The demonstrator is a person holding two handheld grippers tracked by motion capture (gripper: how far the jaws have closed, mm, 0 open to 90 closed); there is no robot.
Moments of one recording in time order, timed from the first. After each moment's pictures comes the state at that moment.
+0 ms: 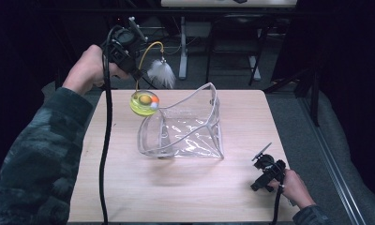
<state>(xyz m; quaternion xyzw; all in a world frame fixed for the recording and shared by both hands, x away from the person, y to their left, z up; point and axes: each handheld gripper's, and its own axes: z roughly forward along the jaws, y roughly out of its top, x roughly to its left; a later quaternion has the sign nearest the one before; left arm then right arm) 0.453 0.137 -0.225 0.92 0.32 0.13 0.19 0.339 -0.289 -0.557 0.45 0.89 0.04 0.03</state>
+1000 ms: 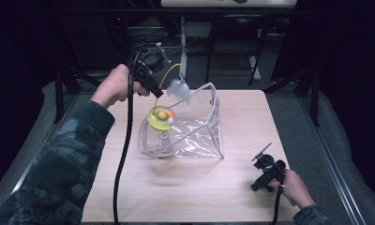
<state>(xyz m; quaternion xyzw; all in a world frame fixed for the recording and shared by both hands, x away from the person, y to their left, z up) 0.456 0.097 -0.277 0.94 0.29 0.08 0.18 0.338 -0.289 -0.557 0.46 0.89 0.04 0.03</state>
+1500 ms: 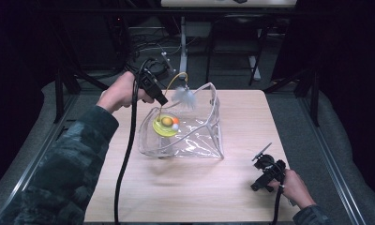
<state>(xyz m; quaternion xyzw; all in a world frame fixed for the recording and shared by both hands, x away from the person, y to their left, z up) 0.454 0.088 -0.298 0.95 0.26 0.06 0.18 0.338 -0.289 -0.557 0.45 0.89 0.05 0.03</state>
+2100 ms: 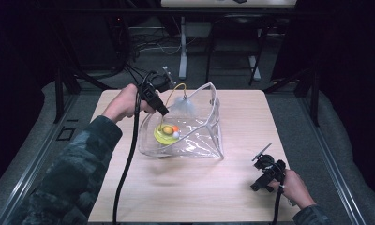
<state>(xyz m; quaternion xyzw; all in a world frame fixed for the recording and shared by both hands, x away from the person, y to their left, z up) 0.455 0.091 -0.336 0.95 0.26 0.04 0.18 0.337 -0.289 -0.559 0.46 0.89 0.06 0.03</state>
